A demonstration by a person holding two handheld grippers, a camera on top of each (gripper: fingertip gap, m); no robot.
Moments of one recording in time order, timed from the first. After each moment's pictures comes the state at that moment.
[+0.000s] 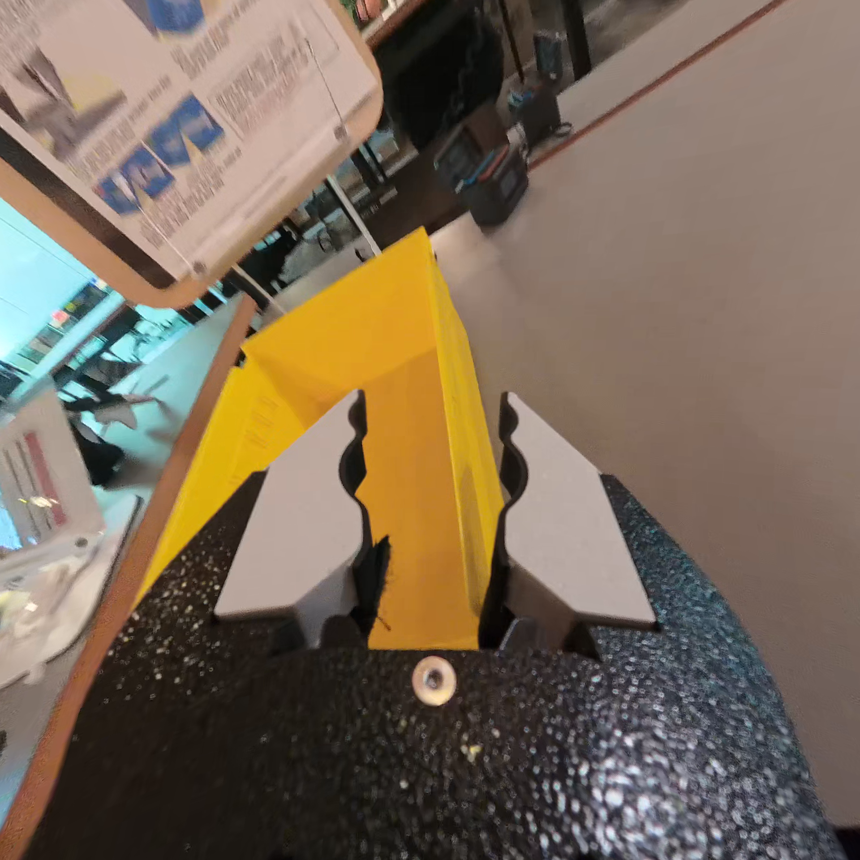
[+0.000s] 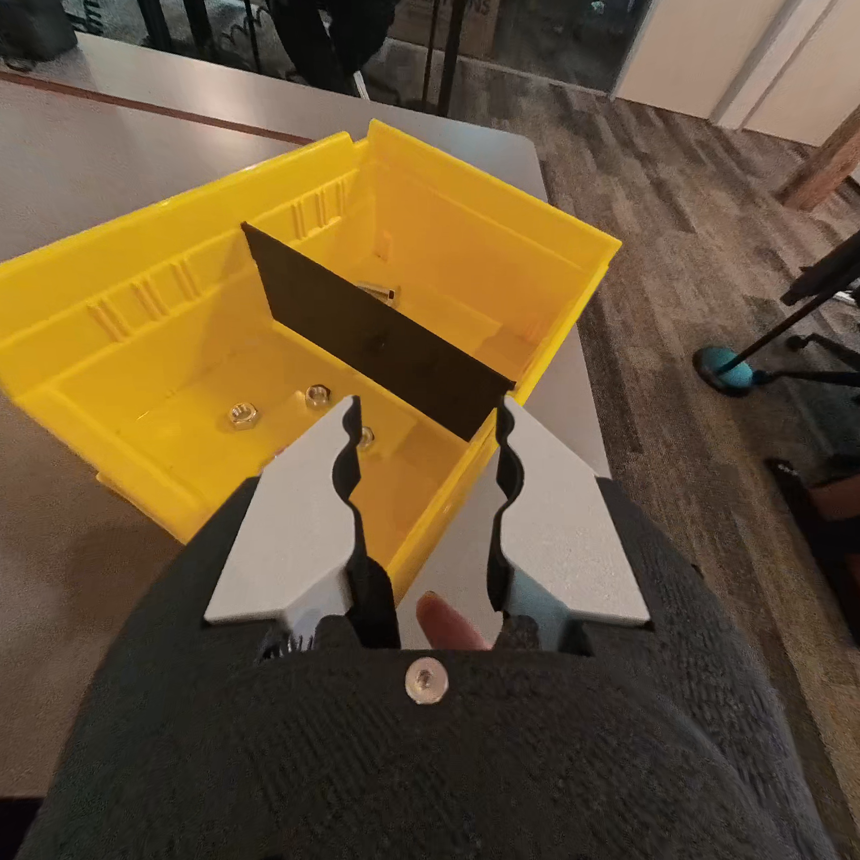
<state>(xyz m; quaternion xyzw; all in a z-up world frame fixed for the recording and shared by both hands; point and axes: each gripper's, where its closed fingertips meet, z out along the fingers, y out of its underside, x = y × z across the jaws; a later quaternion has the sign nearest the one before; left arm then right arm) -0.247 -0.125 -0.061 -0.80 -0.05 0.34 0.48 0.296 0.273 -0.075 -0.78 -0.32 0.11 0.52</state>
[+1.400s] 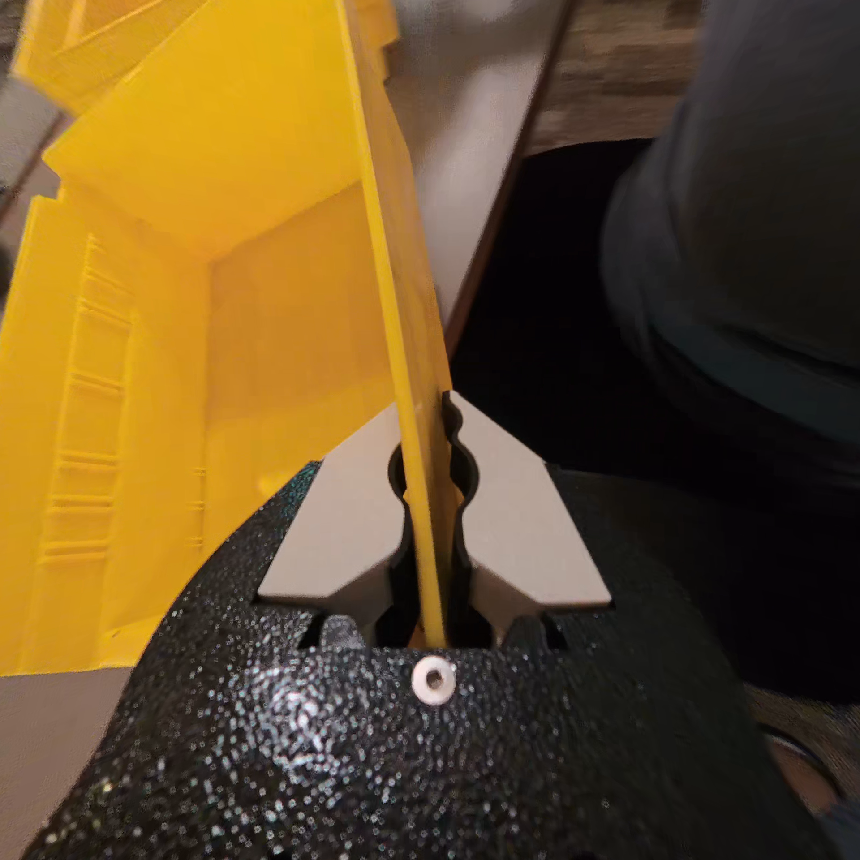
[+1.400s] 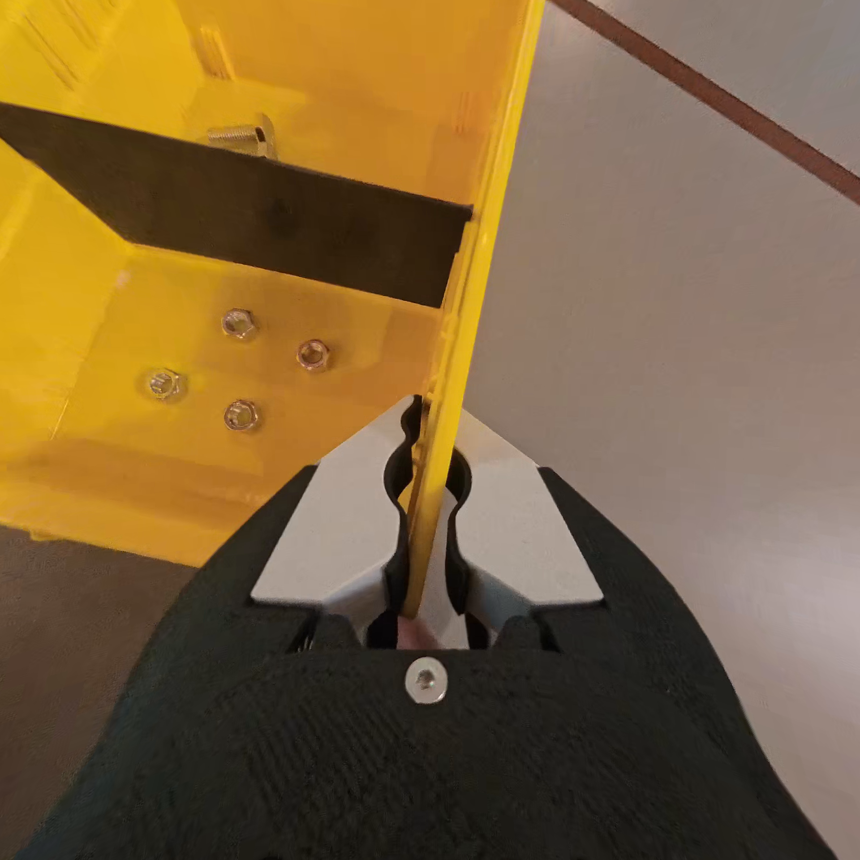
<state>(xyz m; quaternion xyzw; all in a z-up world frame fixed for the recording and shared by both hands) -0.088 -0.237 -0.095 -0.85 0.32 -0.01 0.41 0.074 0.270 -0.132 -0.73 -0.57 0.21 0.31</state>
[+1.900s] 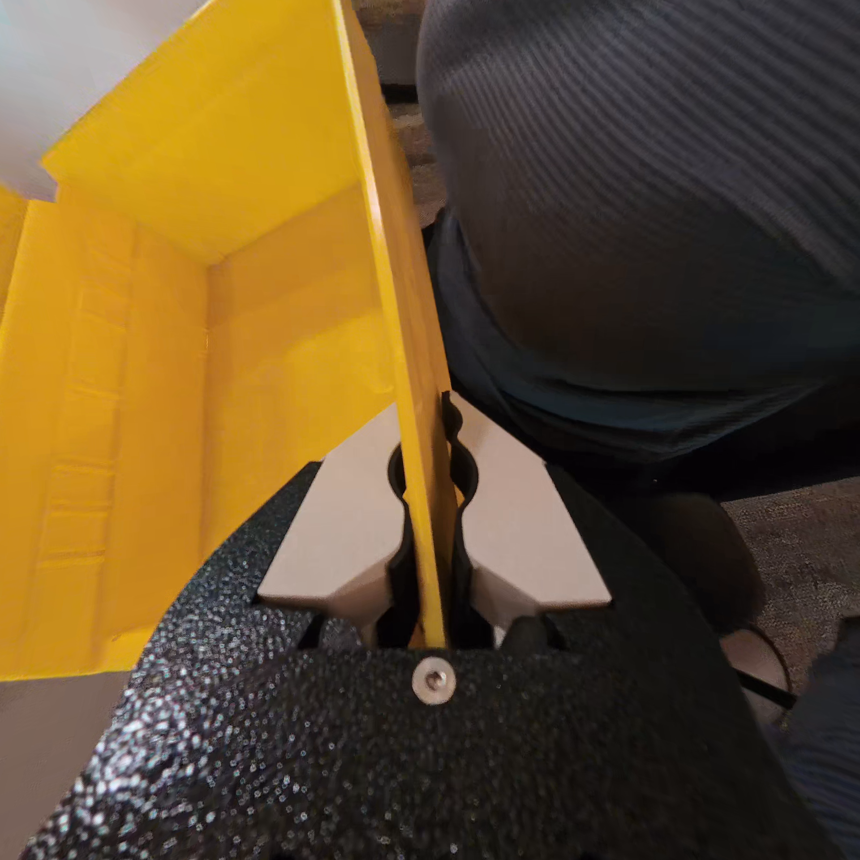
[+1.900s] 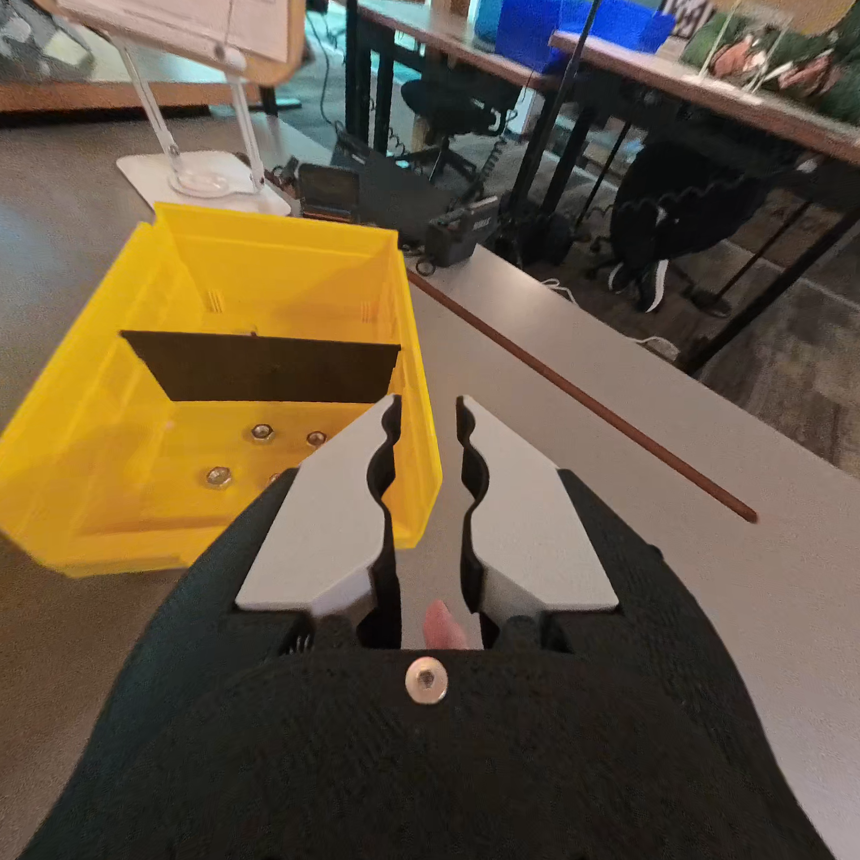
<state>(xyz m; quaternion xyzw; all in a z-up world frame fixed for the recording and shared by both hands) -0.007 -0.226 -0.072 -0.77 0.49 -0.20 0.37 -0.002 0.259 -0.015 -0.60 -0.56 0.30 0.49</state>
